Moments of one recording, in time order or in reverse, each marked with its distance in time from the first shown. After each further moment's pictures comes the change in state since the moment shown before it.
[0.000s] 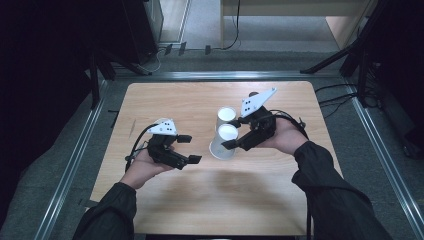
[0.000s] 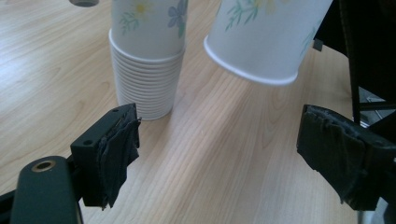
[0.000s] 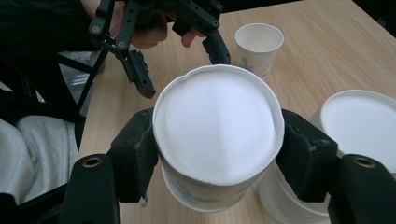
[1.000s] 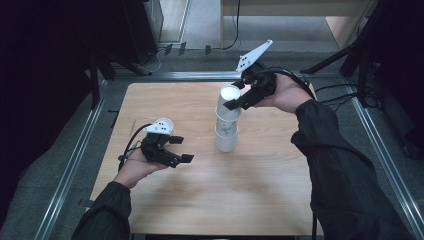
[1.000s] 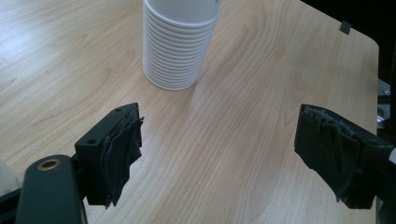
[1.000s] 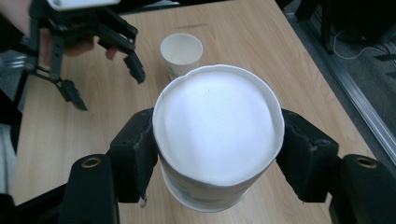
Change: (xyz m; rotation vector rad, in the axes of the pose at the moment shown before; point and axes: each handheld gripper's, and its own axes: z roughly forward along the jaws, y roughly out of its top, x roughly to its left) left arm 0.017 -0.012 -0.010 0.066 0.060 -0.043; right arm -0.052 0.076 -0.038 0.128 -0.168 -0.022
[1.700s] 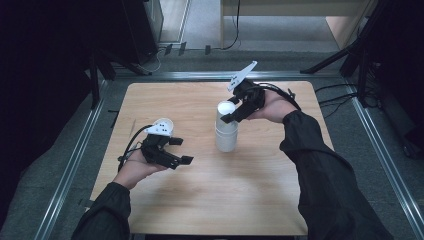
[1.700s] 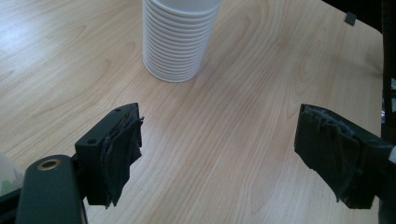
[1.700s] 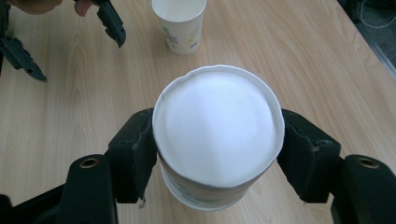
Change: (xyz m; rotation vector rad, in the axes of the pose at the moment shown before) left arm 0.000 -0.003 0.001 0.031 0.008 0.006; right arm -0.012 -0.034 0.059 0.088 0.039 0.034
